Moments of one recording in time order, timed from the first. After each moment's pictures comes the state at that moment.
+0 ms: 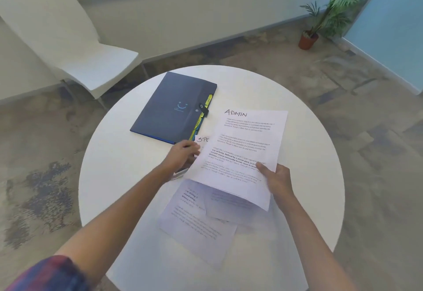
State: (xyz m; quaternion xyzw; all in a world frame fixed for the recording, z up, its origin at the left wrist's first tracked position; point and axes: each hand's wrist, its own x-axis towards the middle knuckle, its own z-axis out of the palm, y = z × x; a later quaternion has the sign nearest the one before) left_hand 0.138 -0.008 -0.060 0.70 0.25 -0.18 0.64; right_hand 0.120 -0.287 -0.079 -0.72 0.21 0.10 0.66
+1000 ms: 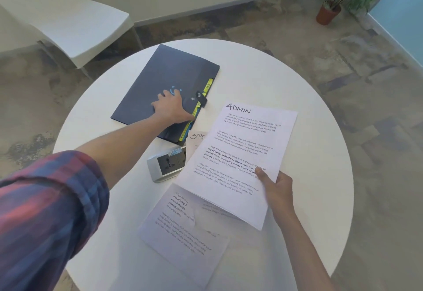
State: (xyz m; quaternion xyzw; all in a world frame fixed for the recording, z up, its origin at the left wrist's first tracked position) left_hand 0.314 0.029 -0.133 0.97 0.16 -0.17 0.08; right_hand 0.145 -0.285 -0.101 -0.73 0.23 0.12 0.63
